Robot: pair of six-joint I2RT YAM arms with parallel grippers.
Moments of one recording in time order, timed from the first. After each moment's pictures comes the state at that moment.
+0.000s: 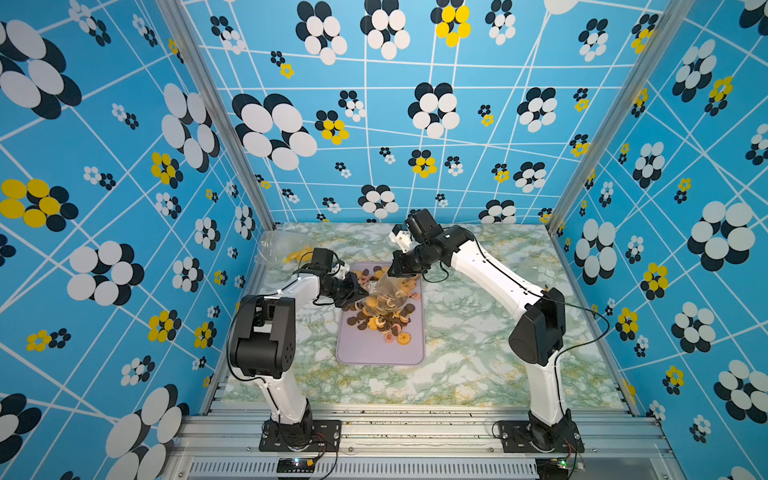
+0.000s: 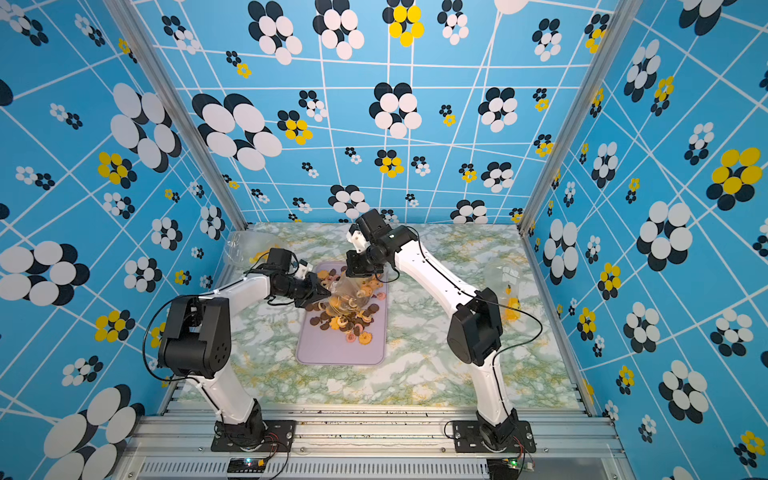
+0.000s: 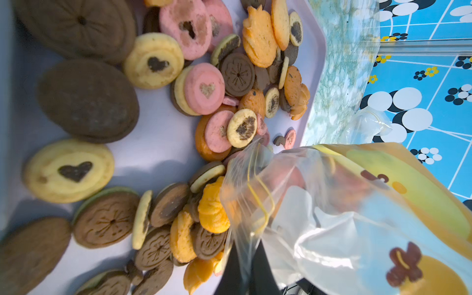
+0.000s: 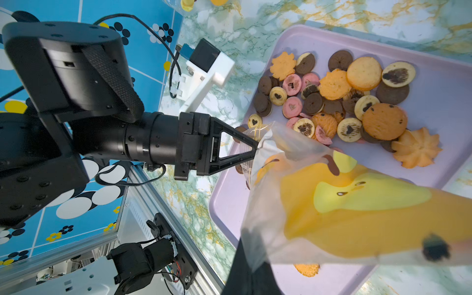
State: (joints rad) left arm -0.09 1.78 1.11 -0.42 0.74 -0.62; right arm 0.68 2.10 2.10 -0.95 -0.40 0.40
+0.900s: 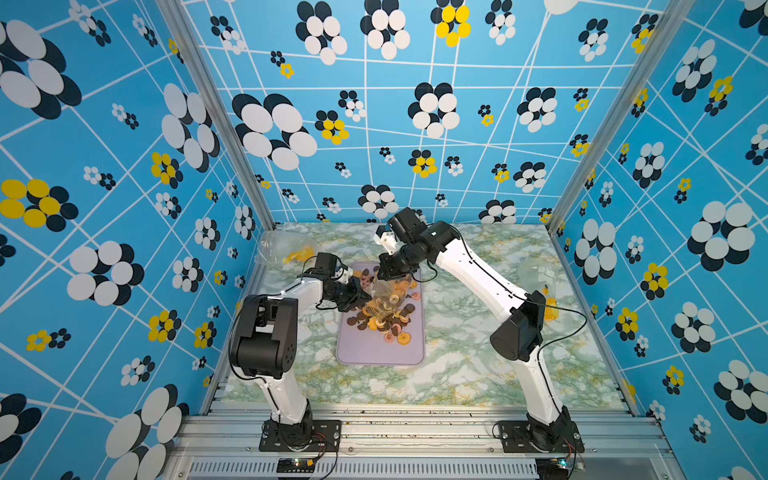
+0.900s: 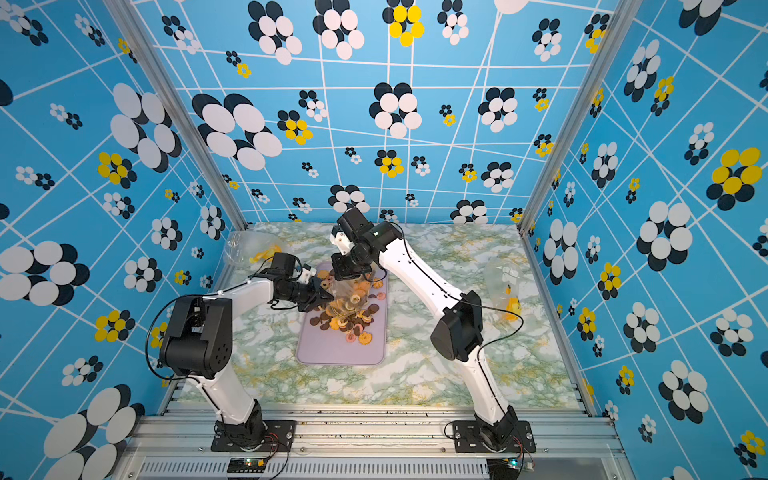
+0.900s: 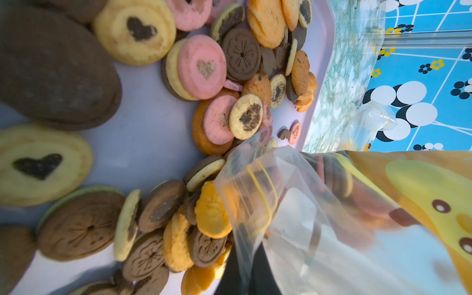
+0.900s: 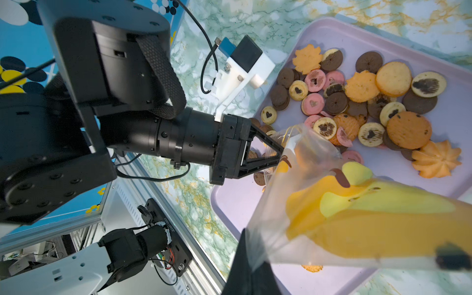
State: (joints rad) left arm -0.11 1.78 1.05 -0.37 0.74 -0.64; right arm 0.76 2.23 2.38 -1.16 -0.34 0.32
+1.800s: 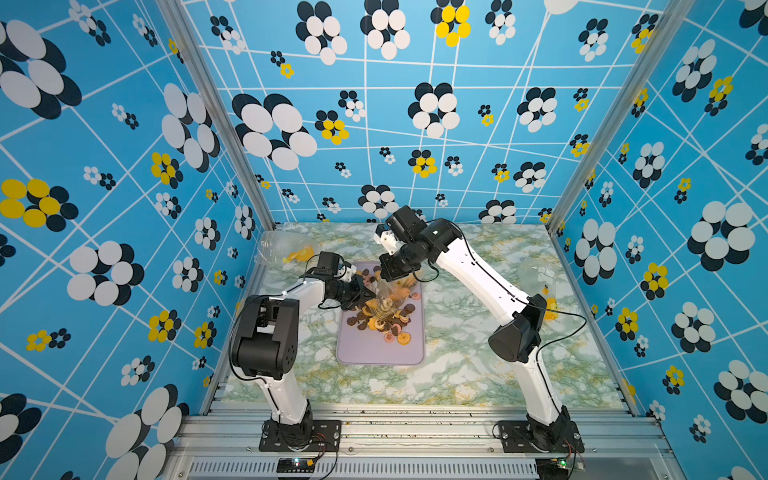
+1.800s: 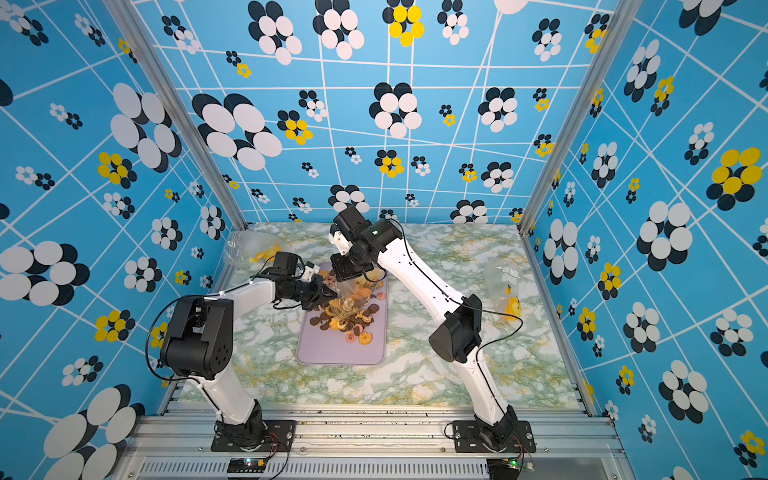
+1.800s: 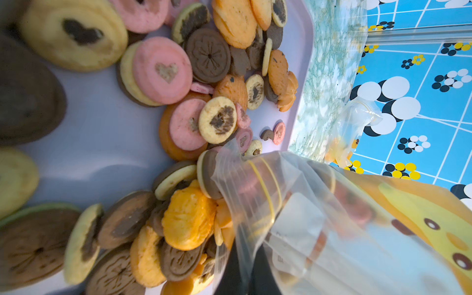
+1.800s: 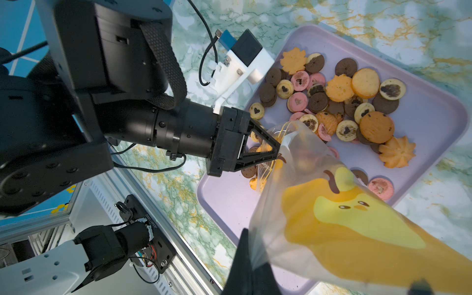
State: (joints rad) left arm -0.13 1.78 1.05 -0.30 0.77 -0.67; right arm 0.78 2.23 2.48 -1.26 -0.24 0.27
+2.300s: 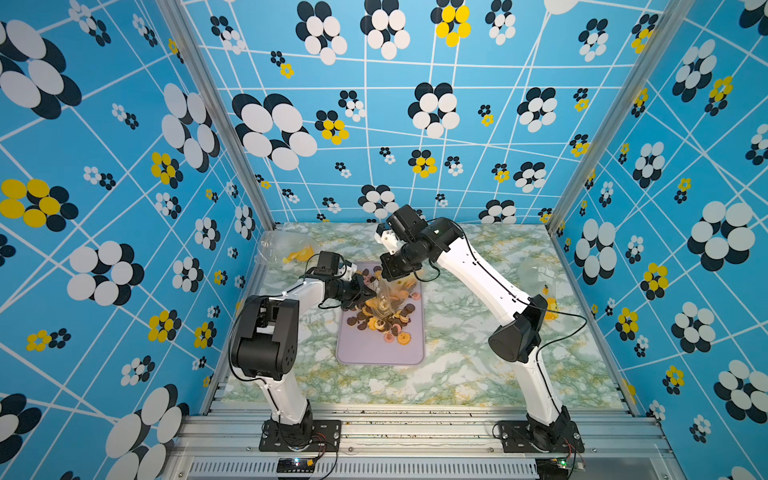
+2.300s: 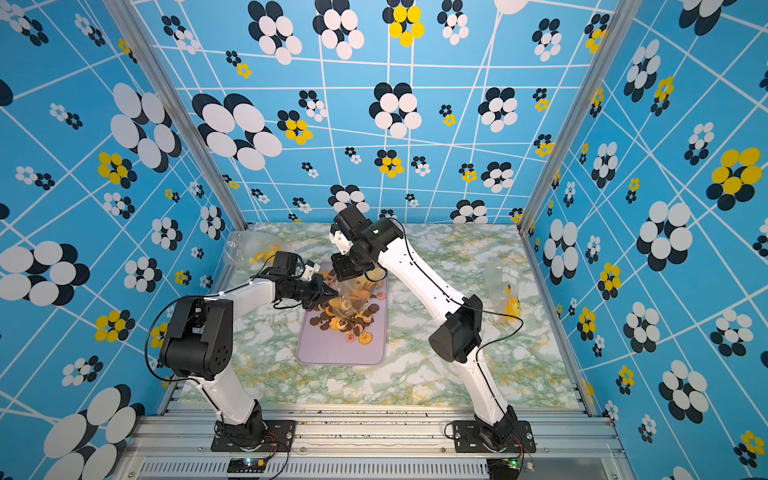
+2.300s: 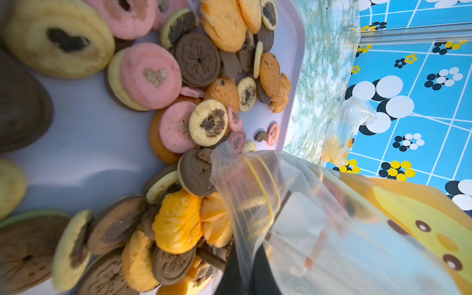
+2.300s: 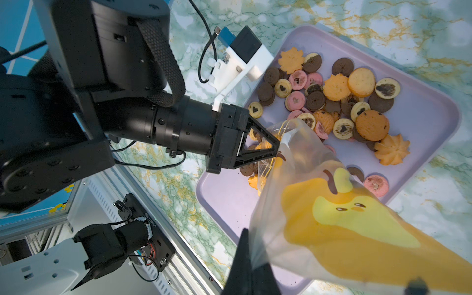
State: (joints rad) left arm -0.13 1.78 1.05 -0.28 0.78 -0.67; right arm 0.78 2.23 2.49 -1.29 -0.24 0.27
